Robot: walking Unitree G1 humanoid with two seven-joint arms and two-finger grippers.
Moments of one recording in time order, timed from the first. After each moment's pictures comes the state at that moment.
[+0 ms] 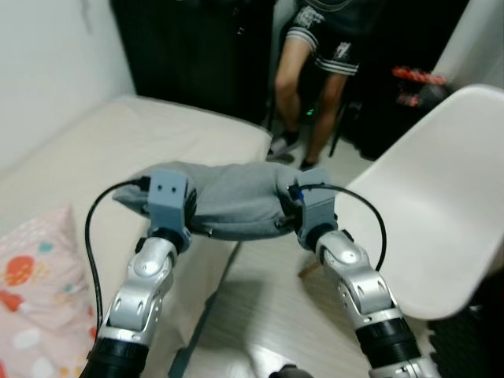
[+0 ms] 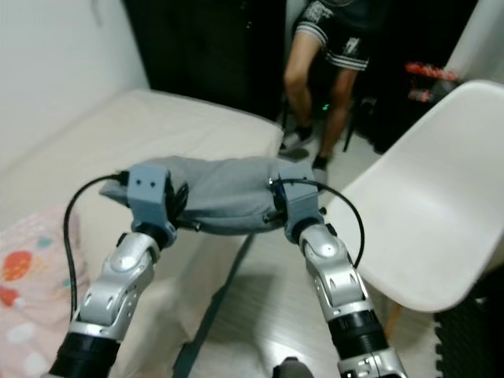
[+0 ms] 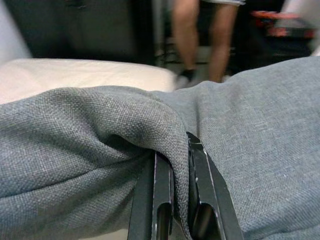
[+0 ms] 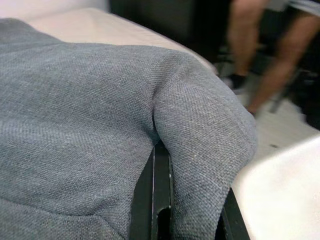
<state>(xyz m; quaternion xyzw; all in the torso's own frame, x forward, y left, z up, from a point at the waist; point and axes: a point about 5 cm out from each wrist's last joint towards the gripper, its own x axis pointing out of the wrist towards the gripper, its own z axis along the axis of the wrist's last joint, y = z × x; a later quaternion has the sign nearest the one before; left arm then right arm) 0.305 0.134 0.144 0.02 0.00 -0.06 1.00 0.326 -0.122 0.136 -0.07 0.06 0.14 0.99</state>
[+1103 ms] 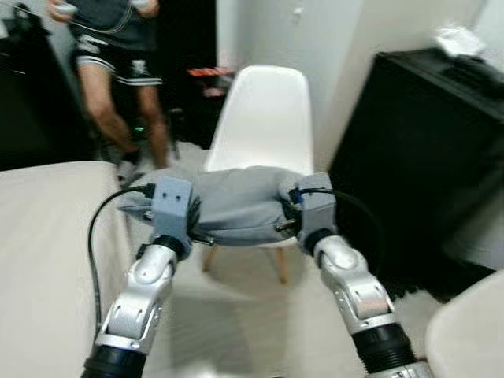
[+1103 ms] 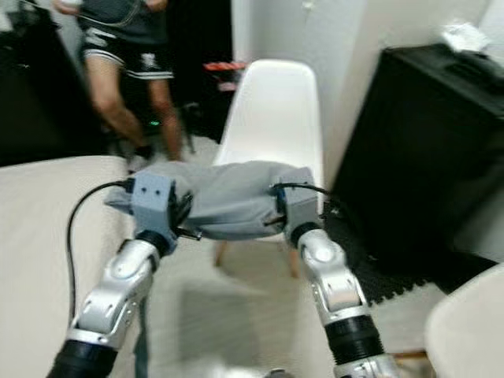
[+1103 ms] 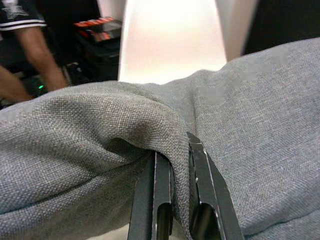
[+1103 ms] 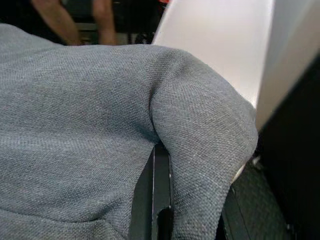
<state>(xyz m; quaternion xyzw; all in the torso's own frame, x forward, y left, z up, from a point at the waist) 0.304 0.134 0.140 0.03 0.00 -0.07 1.00 0.326 -0.120 0.136 -0.07 0.06 0.13 0.99</state>
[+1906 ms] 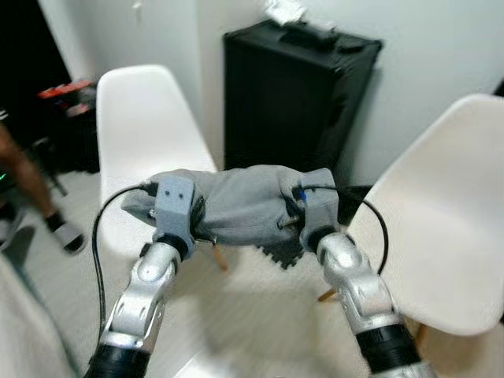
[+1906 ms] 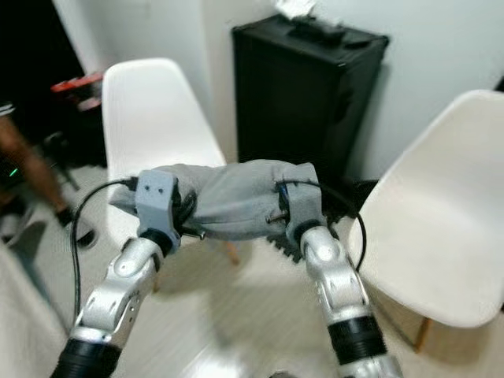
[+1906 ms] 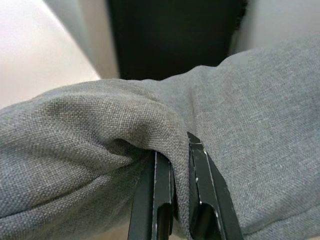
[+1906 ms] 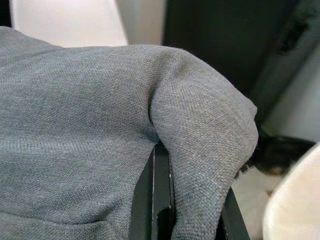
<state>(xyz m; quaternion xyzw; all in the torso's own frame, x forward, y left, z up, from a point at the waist) 0.303 0.134 0.139 0.03 0.01 -0.07 1.00 0.325 -0.119 0.136 -0.06 0.06 0.12 0.99</state>
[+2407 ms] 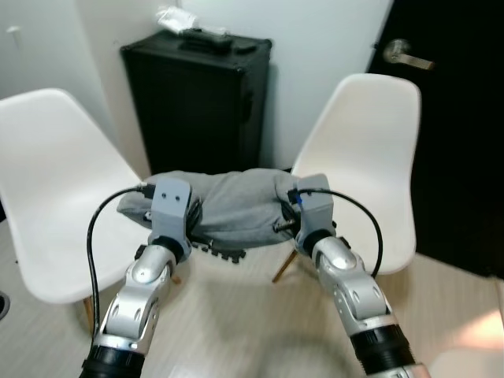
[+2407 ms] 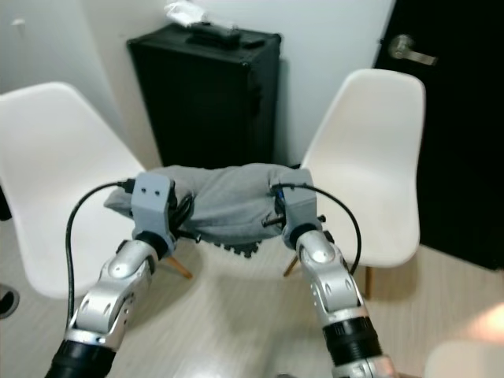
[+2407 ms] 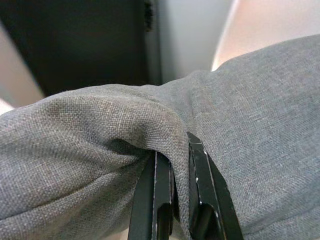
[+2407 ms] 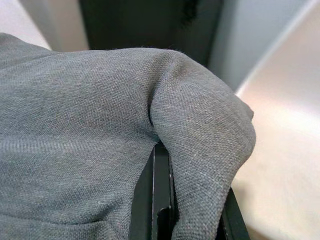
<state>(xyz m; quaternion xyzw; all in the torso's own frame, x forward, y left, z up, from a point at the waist) 0.303 0.135 0.138 0.03 0.02 -0.08 1.00 0.325 -0.119 0.133 -0.06 0.07 0.12 0.99</state>
